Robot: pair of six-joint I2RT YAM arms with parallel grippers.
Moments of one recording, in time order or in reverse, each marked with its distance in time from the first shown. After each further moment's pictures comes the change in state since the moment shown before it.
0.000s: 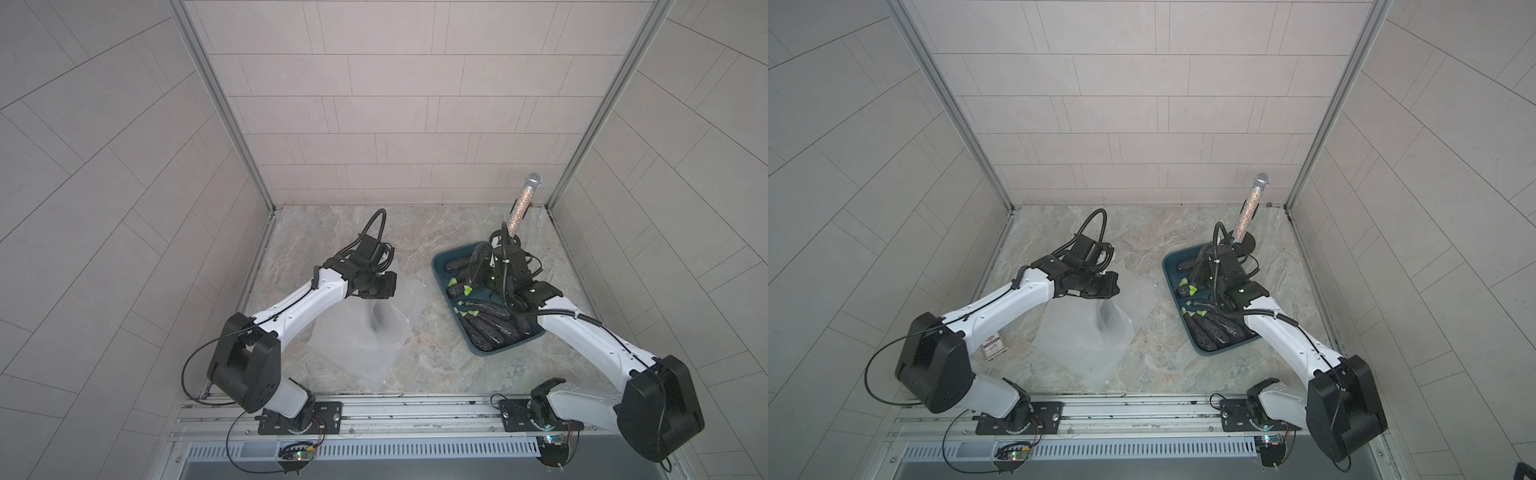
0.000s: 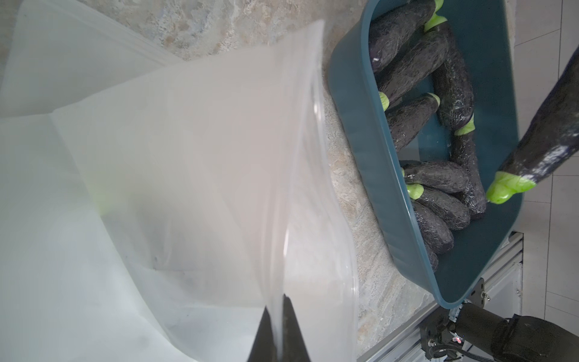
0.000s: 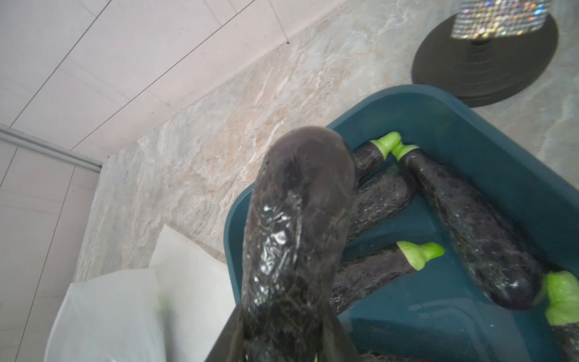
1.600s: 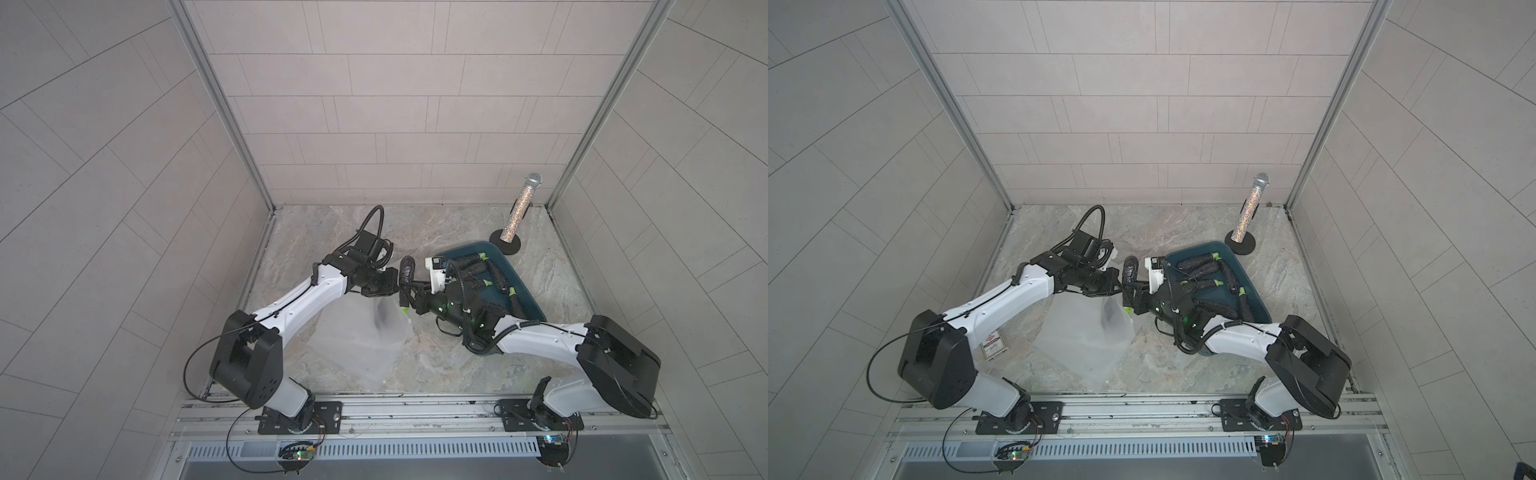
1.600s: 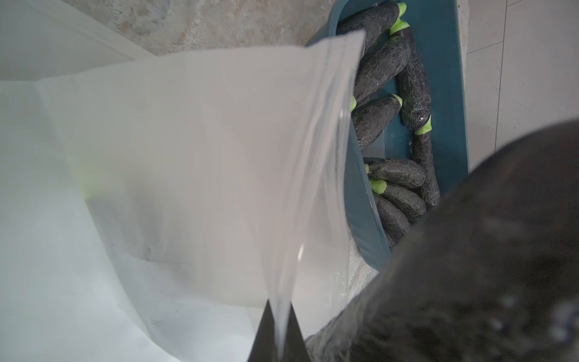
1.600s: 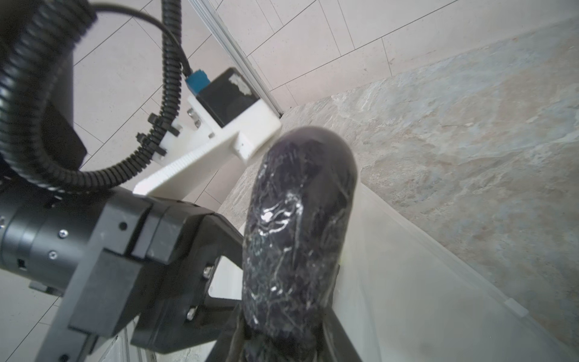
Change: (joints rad) left arm 0.037 0.014 0.025 0.004 0.124 -0.032; right arm 0.474 0.254 -0.161 0.819 -0.025 -0.032
